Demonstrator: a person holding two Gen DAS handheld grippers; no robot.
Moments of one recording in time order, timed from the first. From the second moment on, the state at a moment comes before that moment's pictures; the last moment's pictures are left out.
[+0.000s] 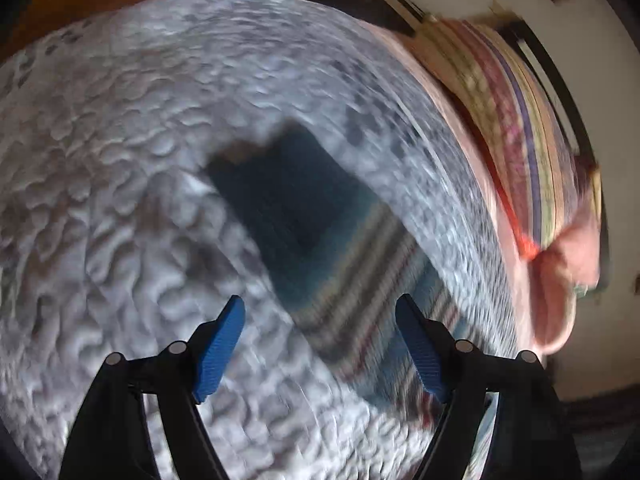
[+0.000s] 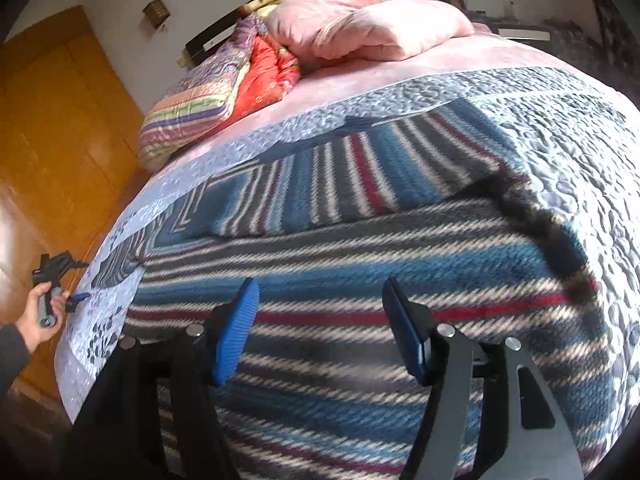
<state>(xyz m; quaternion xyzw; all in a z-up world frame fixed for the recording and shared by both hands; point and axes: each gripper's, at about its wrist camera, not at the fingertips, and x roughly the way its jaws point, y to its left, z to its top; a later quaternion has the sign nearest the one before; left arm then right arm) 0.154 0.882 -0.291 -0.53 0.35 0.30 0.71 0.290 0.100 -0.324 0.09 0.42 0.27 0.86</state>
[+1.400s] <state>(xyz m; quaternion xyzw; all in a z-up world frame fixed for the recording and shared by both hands) 0.369 0.580 -0.130 -0.32 0.35 0.01 0.88 0.250 0.062 -0.296 0.12 0.45 0.27 0.84</state>
